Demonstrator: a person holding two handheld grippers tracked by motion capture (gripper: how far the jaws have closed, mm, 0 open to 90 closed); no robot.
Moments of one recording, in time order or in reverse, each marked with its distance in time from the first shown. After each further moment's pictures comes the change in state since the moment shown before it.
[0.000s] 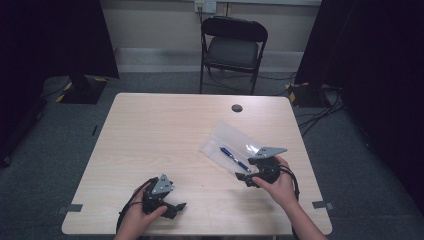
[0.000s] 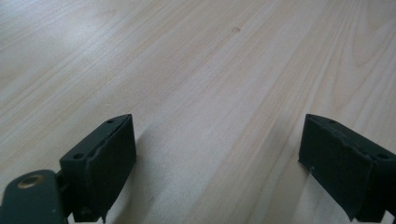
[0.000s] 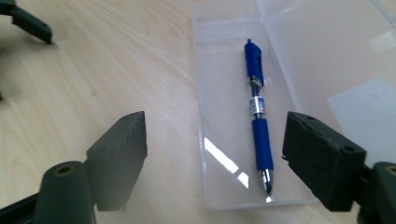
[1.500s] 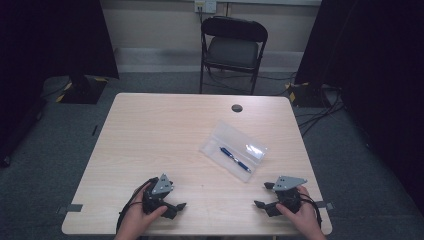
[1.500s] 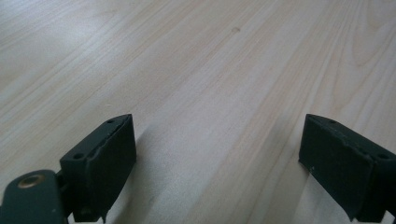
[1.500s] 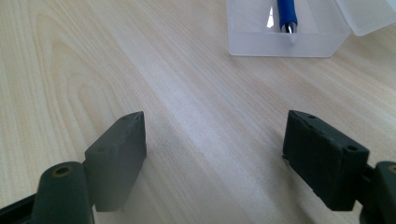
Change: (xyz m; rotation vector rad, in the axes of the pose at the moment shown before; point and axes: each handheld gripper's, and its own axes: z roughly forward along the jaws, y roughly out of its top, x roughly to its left) left arm 0.000 0.000 0.000 0.000 0.001 -0.001; right arm 0.002 -0.091 -0.033 0.033 0.021 -0.098
